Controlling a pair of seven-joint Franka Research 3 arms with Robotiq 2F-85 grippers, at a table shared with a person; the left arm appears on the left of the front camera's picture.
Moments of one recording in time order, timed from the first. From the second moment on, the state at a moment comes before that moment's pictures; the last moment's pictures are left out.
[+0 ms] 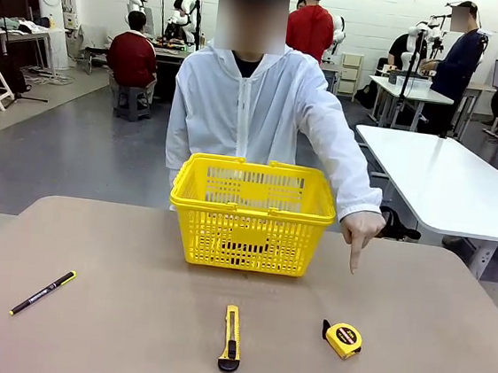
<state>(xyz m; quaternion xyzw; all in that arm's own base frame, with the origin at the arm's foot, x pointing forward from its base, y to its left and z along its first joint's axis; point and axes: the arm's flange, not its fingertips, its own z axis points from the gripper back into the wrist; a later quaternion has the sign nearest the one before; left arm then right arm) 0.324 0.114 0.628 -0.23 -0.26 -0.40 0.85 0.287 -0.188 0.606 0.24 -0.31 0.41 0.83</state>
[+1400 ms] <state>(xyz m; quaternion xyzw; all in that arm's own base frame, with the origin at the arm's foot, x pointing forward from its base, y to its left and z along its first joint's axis) 0.323 0.112 0.627 -0.23 -0.25 -0.40 0.85 0.365 0.130 0.607 0.05 -0.09 0.20 0.97</state>
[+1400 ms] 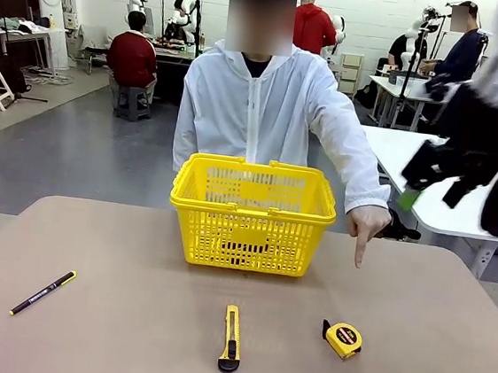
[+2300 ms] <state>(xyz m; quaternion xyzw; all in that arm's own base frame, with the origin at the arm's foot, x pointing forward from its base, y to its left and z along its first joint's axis) 0.323 0.112 0.627 -0.23 -0.25 -0.40 0.85 0.401 0.175 0.542 0.03 -0.07 0.13 0.99</state>
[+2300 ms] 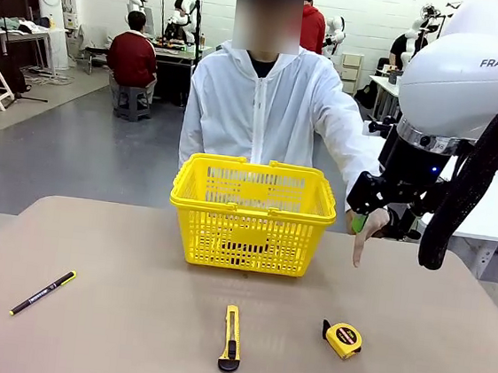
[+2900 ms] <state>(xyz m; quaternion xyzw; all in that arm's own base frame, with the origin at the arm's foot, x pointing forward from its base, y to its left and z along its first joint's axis) 0.323 0.113 0.627 -0.23 -0.25 -0.40 0.85 0.392 0.178 0.485 0.02 -0.04 0.14 0.99</state>
